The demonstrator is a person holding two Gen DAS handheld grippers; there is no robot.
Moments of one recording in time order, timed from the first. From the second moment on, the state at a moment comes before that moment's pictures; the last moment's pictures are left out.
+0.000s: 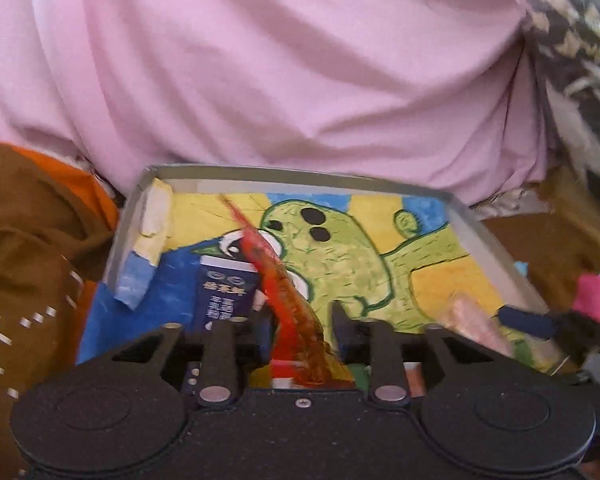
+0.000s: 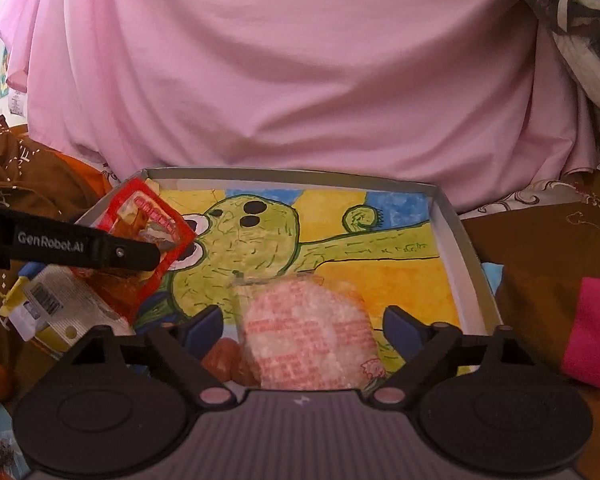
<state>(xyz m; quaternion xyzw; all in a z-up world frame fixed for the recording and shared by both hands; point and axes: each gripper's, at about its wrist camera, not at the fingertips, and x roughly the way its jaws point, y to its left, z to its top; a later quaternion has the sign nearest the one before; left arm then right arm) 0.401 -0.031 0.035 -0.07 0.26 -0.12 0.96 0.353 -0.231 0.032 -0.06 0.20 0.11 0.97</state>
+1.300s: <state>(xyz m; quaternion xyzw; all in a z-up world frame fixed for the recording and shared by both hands) 0.178 -0.028 0.079 -0.11 0.20 -0.11 0.97 0.116 -0.249 0.058 -0.05 0.14 0.16 0.98</state>
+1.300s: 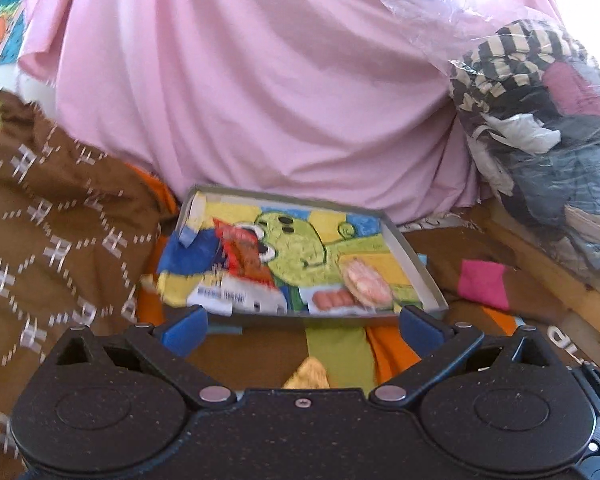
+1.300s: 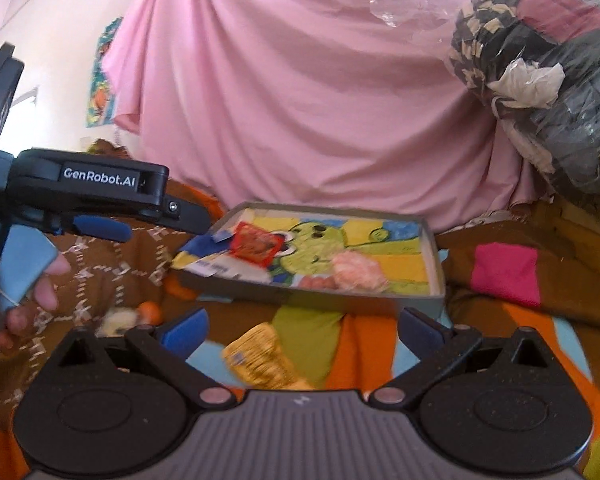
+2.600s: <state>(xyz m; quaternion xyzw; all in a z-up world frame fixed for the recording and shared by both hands) 0.062 0.026 -0.016 -0.16 0.34 -0.04 0.92 0.066 -0.224 -0.007 -0.05 0.32 0.18 0.93</state>
